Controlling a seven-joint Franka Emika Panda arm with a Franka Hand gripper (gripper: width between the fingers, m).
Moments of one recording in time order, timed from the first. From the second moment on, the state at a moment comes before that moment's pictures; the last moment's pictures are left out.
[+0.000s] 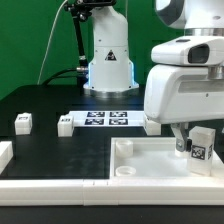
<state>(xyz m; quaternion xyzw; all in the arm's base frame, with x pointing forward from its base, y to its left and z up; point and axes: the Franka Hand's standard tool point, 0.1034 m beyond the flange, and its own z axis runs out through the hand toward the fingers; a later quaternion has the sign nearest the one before) 0.642 0.126 0.071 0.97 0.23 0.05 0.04</state>
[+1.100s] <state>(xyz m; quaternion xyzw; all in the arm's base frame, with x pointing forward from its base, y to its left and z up) 0.643 0.120 0.070 1.00 -0.06 0.06 0.02</state>
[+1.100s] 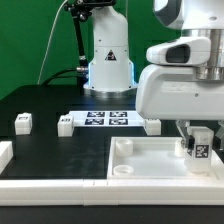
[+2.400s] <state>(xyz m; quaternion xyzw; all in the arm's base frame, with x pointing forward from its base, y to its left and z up) 0.643 0.109 0.065 0.82 -0.57 0.04 -0.01</state>
